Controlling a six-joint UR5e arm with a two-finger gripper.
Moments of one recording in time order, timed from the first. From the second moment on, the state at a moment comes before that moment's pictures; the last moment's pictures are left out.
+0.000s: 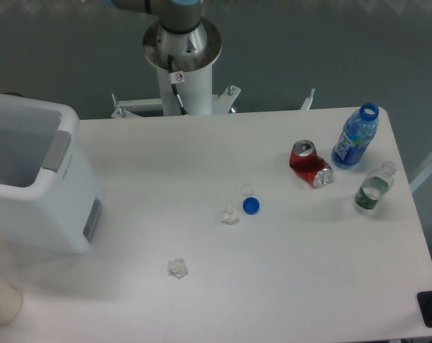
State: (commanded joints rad) arm 1.78 -1.52 -1.44 -1.18 1.23 0.39
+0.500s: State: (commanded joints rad) arm 1.83 -1.51 -1.44 -1.19 1.23 0.39
